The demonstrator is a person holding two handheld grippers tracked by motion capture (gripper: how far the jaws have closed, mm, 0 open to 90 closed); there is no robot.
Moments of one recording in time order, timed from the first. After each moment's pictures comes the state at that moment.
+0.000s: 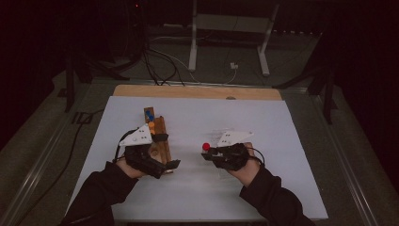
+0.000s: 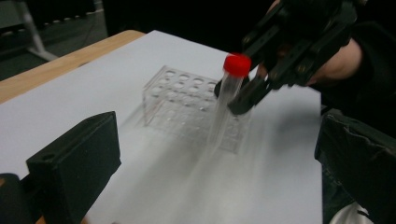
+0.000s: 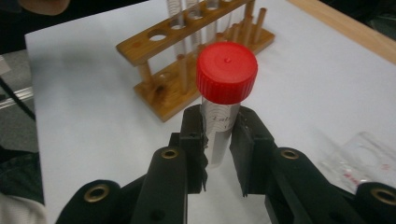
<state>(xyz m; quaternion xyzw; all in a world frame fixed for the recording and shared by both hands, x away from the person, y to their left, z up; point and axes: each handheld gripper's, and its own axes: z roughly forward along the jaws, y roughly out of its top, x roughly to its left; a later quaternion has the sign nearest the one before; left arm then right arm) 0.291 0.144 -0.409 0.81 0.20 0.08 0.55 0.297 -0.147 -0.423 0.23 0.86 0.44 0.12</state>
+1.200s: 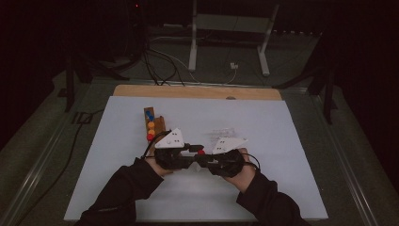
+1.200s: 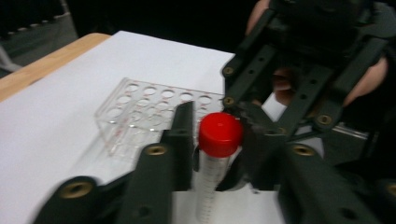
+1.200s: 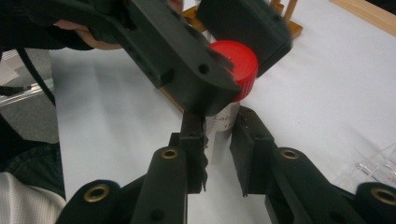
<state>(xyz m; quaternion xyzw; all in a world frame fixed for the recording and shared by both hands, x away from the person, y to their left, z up) 0.301 0.077 -0.422 0.83 0.13 0.07 0.53 0.286 -0.137 -0.434 0.22 0.87 0.43 0.10</state>
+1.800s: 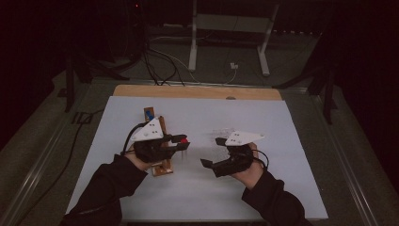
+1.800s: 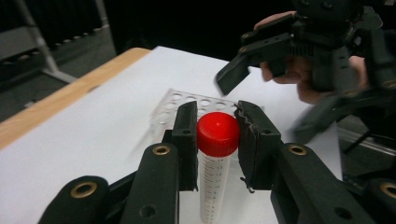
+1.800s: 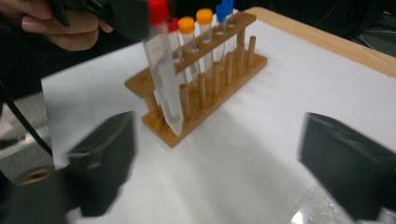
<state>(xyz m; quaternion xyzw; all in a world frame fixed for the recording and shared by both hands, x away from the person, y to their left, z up) 0.298 0.128 -0.388 0.81 0.17 0.13 0.54 0.289 -0.159 -0.419 0.27 0.82 0.50 0.11</state>
